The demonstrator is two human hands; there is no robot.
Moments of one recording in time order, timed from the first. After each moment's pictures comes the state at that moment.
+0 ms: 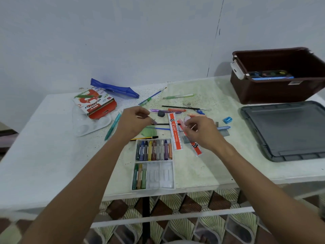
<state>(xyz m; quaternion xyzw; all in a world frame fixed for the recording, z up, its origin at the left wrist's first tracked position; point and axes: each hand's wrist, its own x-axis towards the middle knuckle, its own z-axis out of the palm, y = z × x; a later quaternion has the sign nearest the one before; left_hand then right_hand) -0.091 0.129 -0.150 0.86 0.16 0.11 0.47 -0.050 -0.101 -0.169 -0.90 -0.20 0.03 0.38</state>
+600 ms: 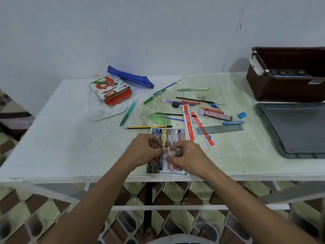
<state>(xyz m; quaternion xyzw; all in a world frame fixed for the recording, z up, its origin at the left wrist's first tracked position) -0.197 0.121 -0.175 0.86 0.17 -0.07 0.48 -0.158 -0.051 -0.180 -0.84 -0.16 0.26 0.45</state>
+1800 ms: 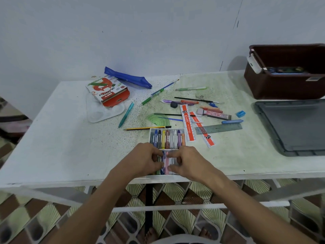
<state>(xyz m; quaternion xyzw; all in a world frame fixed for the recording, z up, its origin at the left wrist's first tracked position) -0.205 0.119 -0.177 0.96 0.00 -0.12 0.24 -0.157 -0.056 -0.191 -0.88 -0.29 0.21 0.31</state>
